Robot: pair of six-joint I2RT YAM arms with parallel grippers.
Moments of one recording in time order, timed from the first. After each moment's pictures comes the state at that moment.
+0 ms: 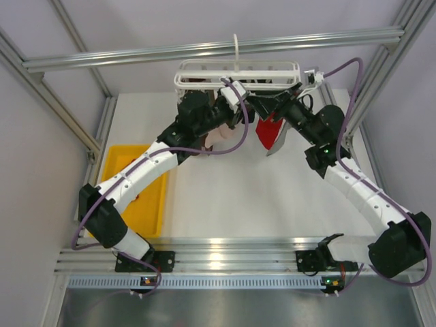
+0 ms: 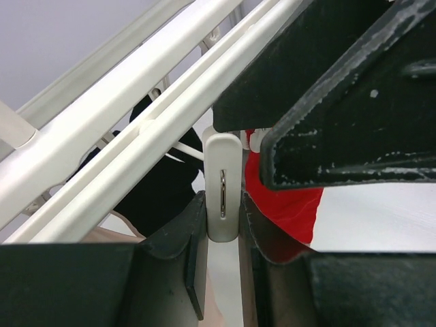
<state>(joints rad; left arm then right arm) -0.69 1.54 1.45 0.11 0.28 0.24 0.43 1.24 1.08 0.53 -0.38 0.60</state>
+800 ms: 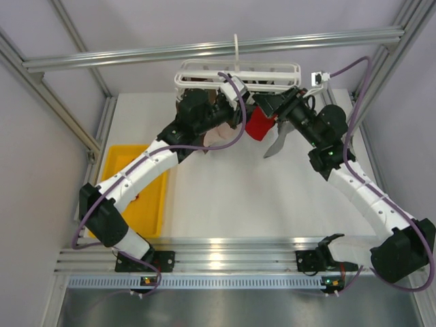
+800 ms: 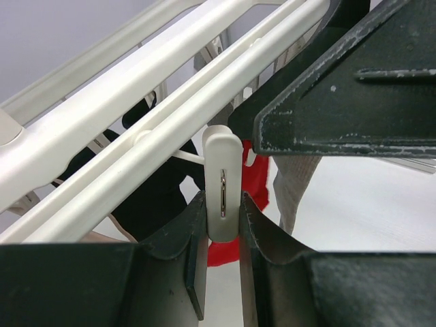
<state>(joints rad) -0.69 1.55 1.48 0.08 0.30 0.12 0.42 1.20 1.07 0.38 -0.24 0.76</state>
